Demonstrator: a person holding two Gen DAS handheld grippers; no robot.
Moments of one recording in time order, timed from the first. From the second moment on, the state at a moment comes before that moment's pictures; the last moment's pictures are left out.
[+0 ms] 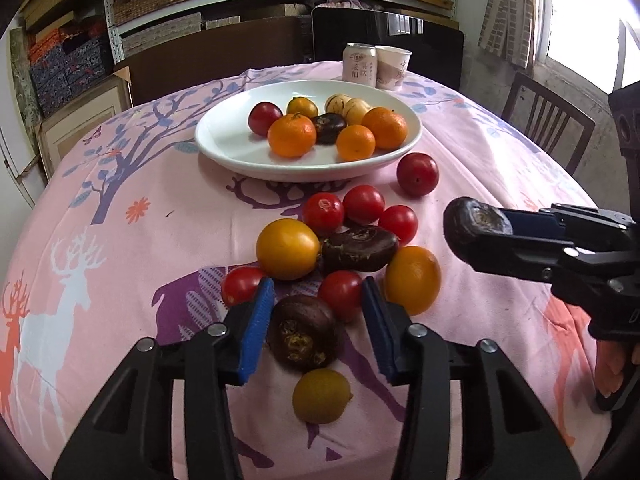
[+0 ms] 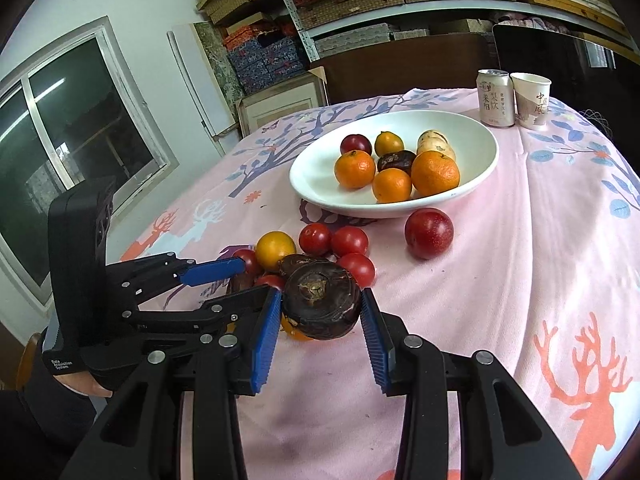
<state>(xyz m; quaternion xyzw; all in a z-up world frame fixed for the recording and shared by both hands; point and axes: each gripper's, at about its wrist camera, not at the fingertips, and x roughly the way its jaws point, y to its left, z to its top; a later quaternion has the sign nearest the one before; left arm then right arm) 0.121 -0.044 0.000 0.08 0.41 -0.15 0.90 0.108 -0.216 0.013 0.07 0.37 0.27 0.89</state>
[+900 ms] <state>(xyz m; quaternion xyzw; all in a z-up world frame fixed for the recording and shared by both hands) 0.079 -0.022 -0.003 0.09 0.42 -0.13 0.89 0.100 -0.219 0.014 0.07 0.37 0.27 0.89</state>
